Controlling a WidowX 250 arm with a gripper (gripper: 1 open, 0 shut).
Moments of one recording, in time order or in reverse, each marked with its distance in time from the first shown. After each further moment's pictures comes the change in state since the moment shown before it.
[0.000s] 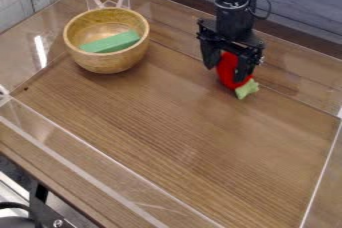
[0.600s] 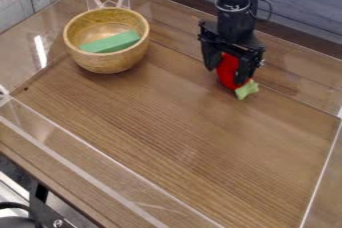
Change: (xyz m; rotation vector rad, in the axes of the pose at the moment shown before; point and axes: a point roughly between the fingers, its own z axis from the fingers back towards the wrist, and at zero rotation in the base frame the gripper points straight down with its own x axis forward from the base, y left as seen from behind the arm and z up) arm 0.000 -0.002 -0.003 0.000 0.000 -0.017
